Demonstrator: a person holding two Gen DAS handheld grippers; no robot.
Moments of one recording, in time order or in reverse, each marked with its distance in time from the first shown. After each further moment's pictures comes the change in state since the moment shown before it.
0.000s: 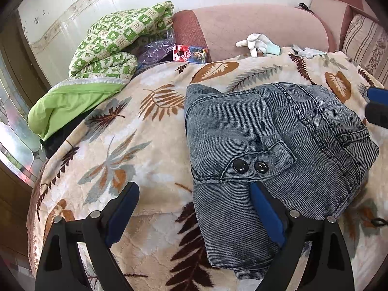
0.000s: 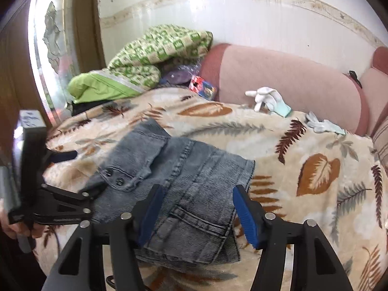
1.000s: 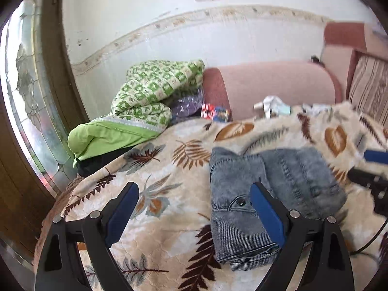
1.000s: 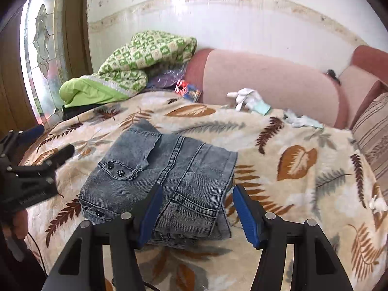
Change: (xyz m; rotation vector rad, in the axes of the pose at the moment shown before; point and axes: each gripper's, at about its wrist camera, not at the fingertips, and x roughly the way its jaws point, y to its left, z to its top) left arm -0.104 0.016 -0.007 -0.139 -0.330 0.101; right arm -0.042 0.016 -0.010 0.034 -0.021 -0.147
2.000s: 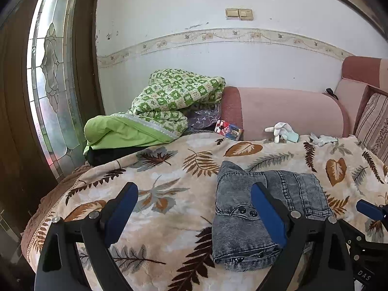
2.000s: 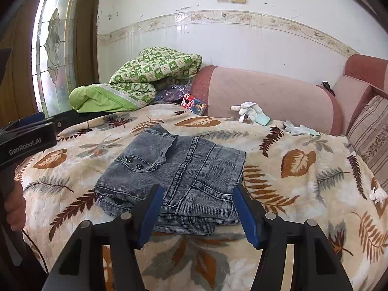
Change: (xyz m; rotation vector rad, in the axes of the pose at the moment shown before) left arm -0.027 0.014 -0.009 -0.138 -0.076 0.061; right arm -0.028 0.032 -0.040 -0.007 -0.121 -0.003
